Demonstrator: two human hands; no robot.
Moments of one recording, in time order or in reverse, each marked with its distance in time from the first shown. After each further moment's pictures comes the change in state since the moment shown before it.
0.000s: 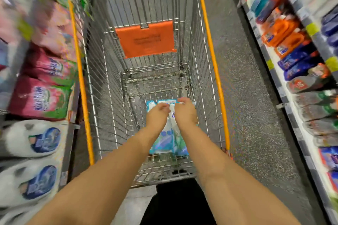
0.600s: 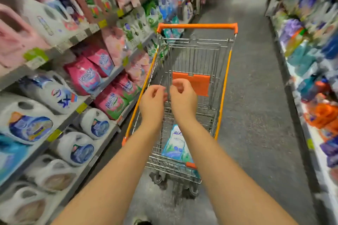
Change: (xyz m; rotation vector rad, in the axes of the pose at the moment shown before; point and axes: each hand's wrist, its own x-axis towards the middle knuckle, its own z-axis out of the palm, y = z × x) left_hand -0.255 0.130 -0.039 -0.496 0.730 0.485; right_hand -0.208 -0.068 -0.132 0.256 -0.258 -0.845
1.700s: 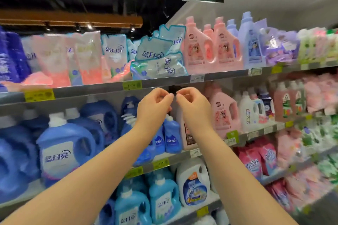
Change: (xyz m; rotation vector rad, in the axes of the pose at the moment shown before) left_hand 0.030 0.218 -0.569 0.494 0.717 0.467; right_hand -0.246 -0.312 0.421 0.383 -0.787 -0.712
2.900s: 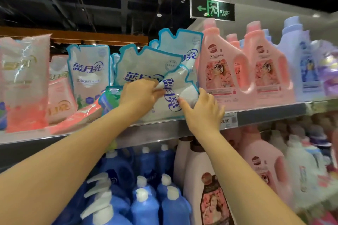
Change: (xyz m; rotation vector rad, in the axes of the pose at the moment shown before) left_hand 0.351 -0.127 0.057 0.967 0.067 0.475; right_hand 0.313 0.163 0.099 -0.647 0.160 -0.024
